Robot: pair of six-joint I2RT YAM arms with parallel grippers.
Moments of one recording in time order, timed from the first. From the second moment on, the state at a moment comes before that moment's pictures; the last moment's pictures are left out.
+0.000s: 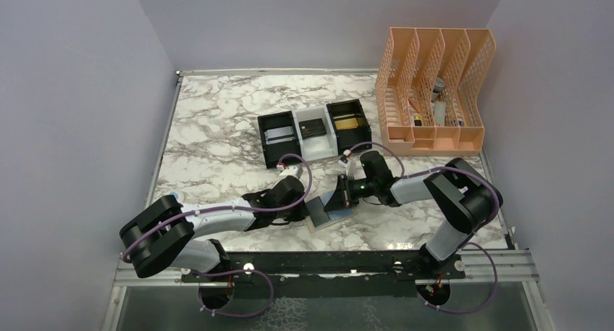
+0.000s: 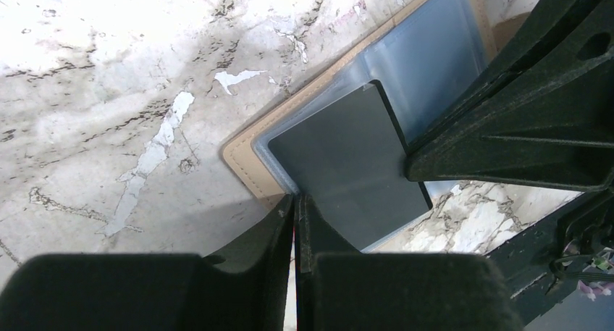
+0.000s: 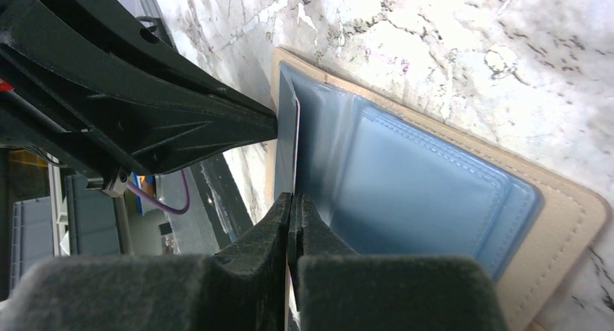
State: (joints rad) left arm -0.96 1.32 0.47 -0.01 -0.09 -0.87; right arm 0.59 1.68 0.51 0.45 -0.81 0.63
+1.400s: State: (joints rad) left arm -1.00 1.36 0.54 -0.09 -0.15 -0.85; right arm 0.54 1.71 0.46 0.51 -0.88 0.67
